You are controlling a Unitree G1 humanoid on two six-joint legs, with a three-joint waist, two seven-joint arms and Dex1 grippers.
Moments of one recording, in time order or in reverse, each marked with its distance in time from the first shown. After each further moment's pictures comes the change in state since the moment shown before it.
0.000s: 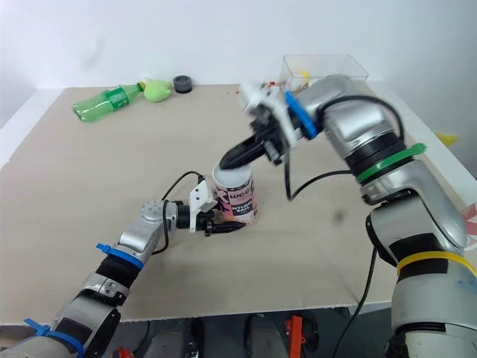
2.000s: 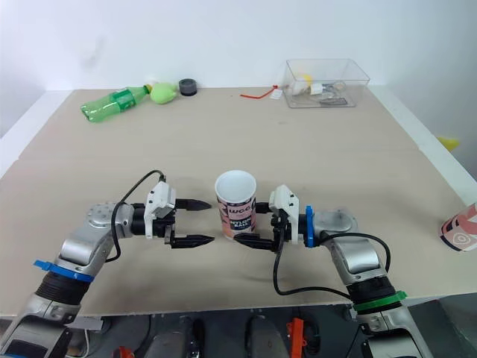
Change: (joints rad) left arm 0.180 0.287 0.073 -0.386 -0.214 0.177 -0.127; right arm 0.987 0.184 -0.414 -0.542 -0.269 -0.078 -0.416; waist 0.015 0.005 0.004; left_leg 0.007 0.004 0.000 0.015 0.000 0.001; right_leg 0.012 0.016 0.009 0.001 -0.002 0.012
